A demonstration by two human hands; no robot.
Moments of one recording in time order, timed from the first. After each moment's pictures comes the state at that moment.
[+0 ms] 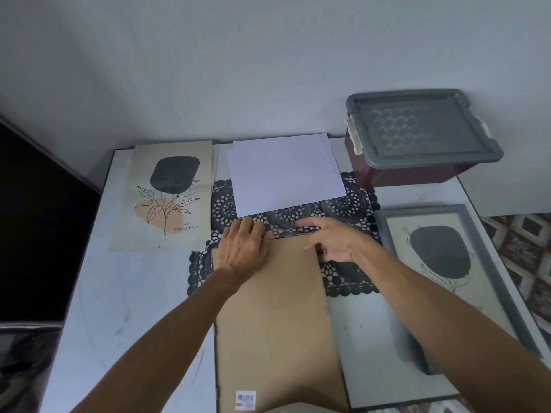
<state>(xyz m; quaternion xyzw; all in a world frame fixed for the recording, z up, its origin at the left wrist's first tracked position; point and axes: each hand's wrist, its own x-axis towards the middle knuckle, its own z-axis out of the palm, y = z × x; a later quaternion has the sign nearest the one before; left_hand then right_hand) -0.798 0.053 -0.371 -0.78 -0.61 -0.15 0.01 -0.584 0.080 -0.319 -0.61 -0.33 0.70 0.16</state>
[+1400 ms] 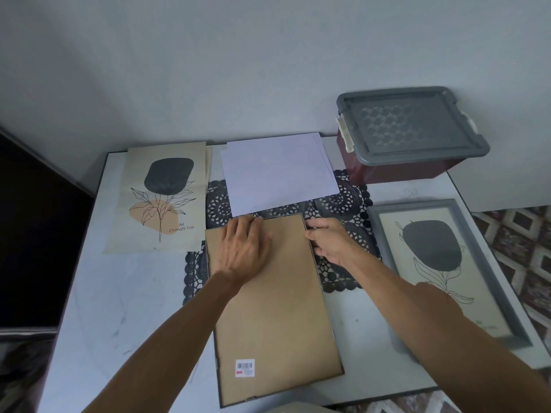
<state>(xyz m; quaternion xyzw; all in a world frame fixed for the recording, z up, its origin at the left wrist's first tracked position) -0.790 0.046 -0.377 -0.77 -0.60 -0.20 0.03 -0.589 0.065 -0.332 -0.66 -0.27 0.64 0.29</state>
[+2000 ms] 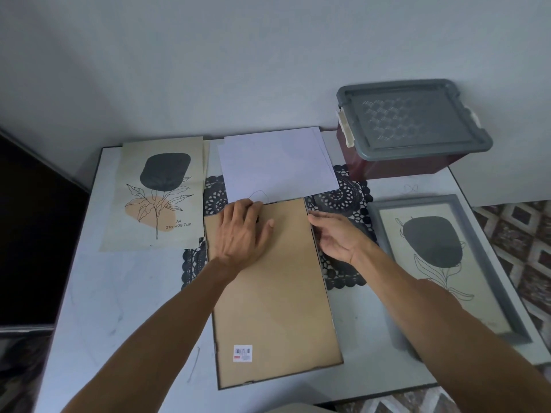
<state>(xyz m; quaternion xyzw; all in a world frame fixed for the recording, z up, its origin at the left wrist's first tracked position) -0.792 0.064 -0.367 -0.78 -0.59 -0.22 0.01 -0.570 0.068 -0.334 -0.52 -0.13 0.74 0.39</state>
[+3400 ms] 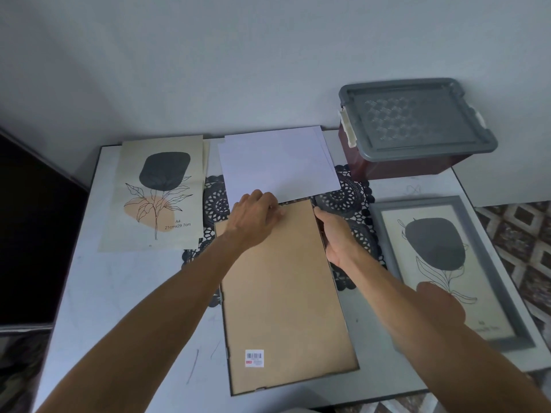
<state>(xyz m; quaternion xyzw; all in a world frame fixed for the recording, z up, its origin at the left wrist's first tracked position) -0.773 0.104 -0.343 -0.78 -0.58 -0.13 -0.21 -0.588 0.072 -0.336 -0.63 -0.15 0.65 0.40</state>
